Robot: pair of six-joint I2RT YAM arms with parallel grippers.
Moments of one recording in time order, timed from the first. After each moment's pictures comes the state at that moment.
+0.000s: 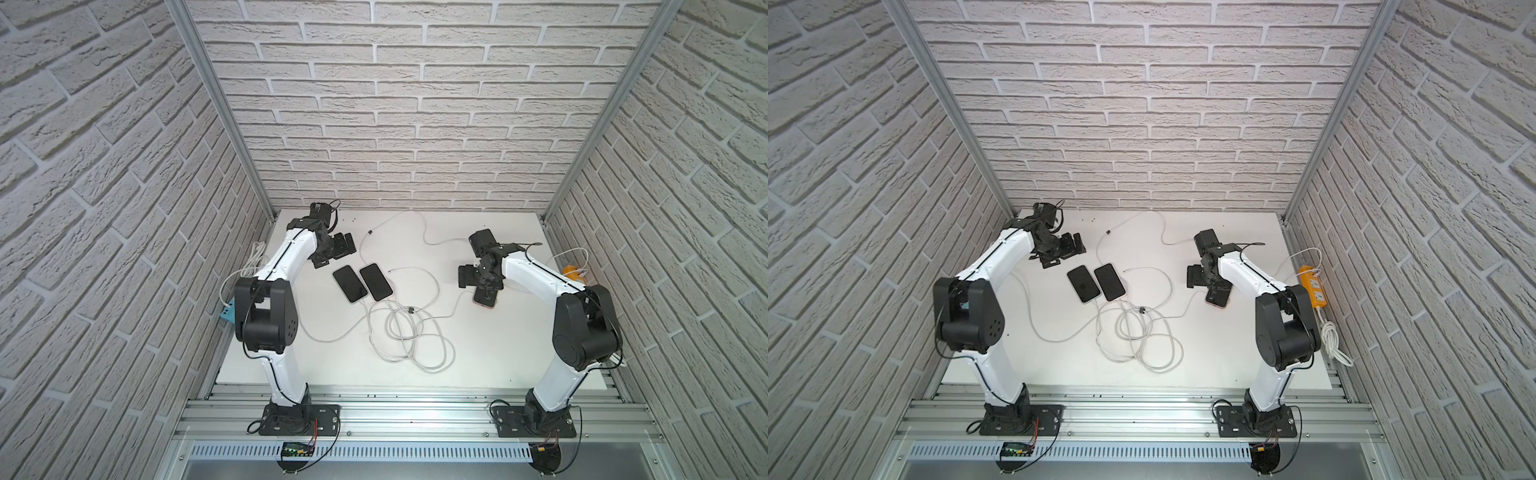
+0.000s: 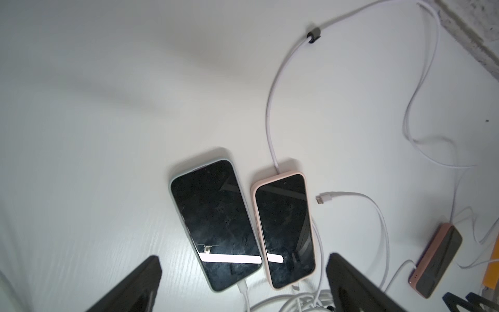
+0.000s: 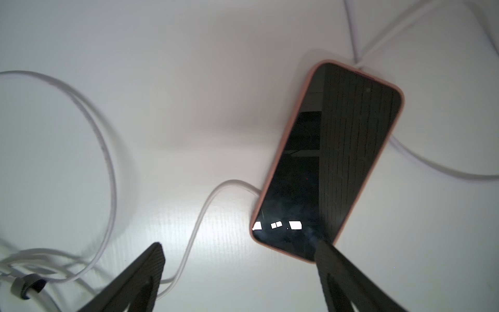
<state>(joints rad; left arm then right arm) -0.08 1.80 1.56 -0.86 0.17 -0.44 0.30 1.76 1.29 -0.79 0.09 0.38</state>
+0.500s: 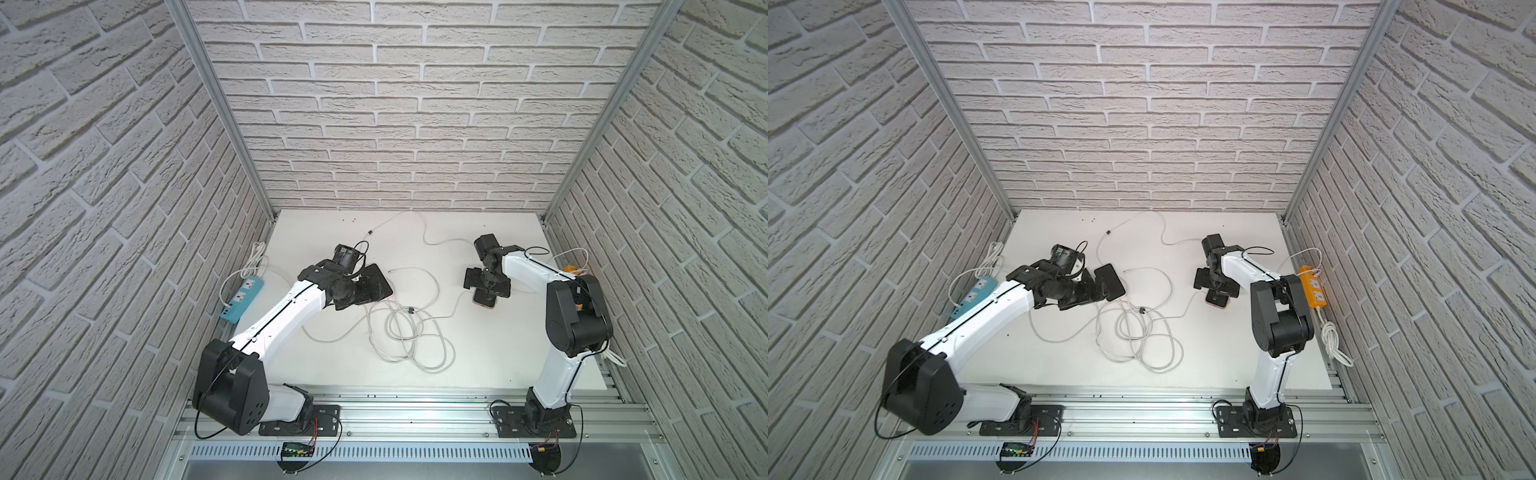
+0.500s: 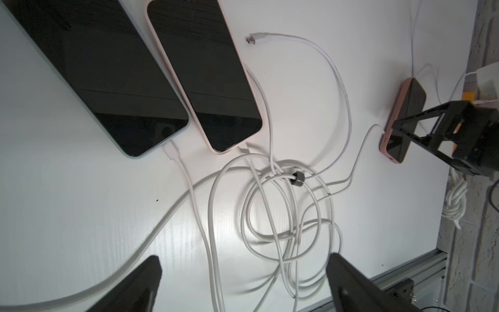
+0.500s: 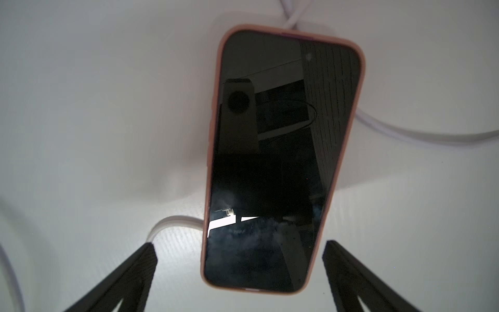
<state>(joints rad) -0.38 1.34 1.04 -0.76 0.23 -0.55 0.25 1.88 1.30 -0.79 0.14 0.53</state>
